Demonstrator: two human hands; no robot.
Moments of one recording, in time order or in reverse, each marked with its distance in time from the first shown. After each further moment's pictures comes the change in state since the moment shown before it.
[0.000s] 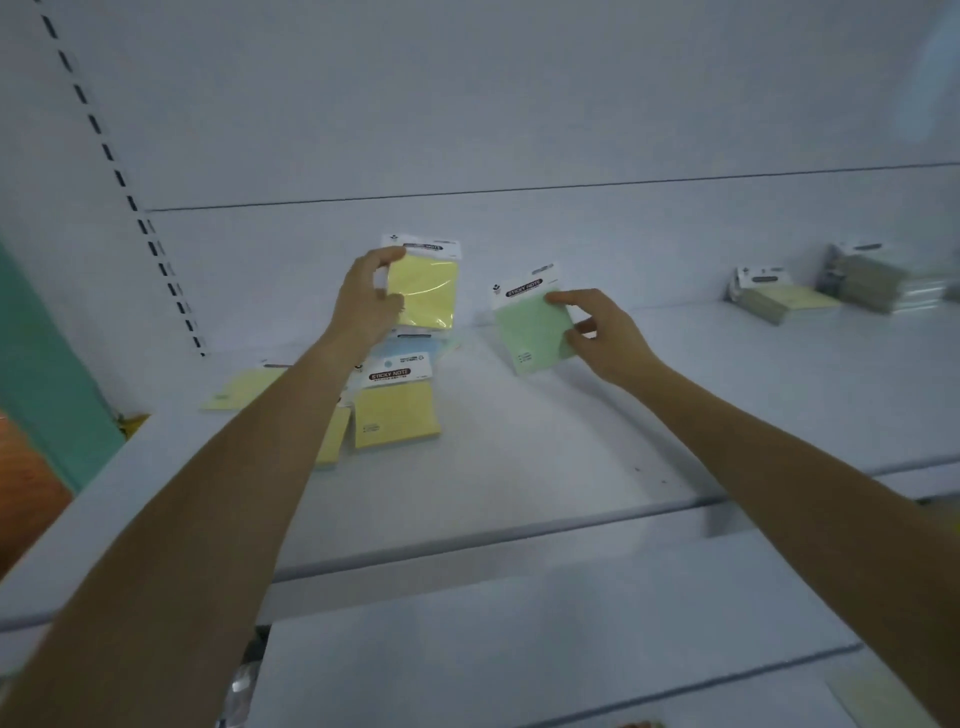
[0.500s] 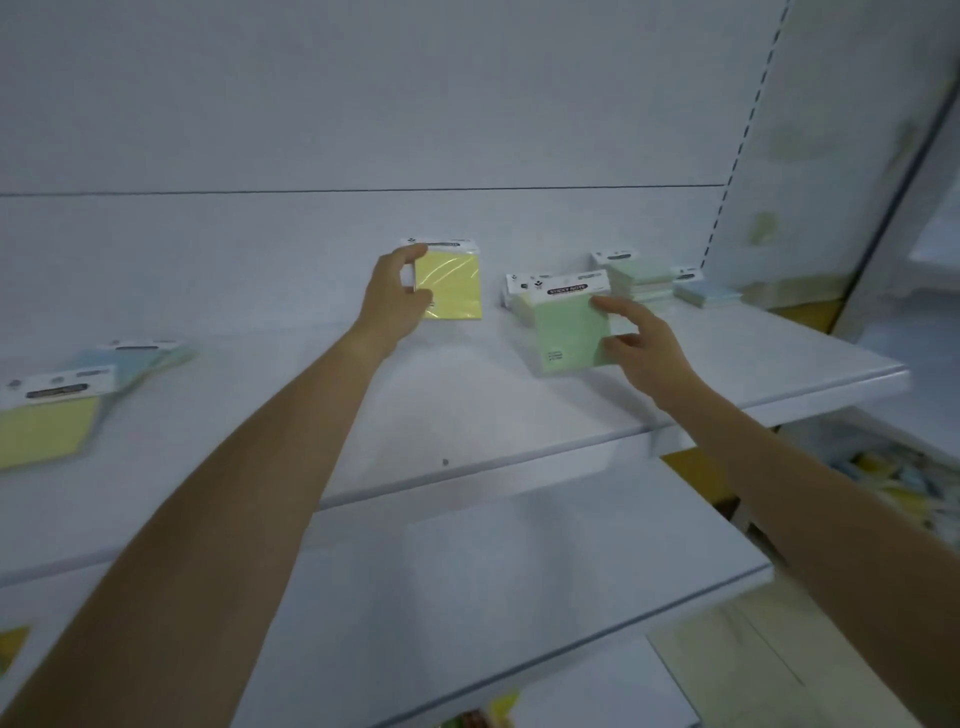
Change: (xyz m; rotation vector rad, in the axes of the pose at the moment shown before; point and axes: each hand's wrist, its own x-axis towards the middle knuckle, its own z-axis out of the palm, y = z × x) left_hand -0.031 0.141 0.295 -0.186 -0.124 0.013; right_hand -0.092 0.176 -0.262 0.104 0.209 0.306
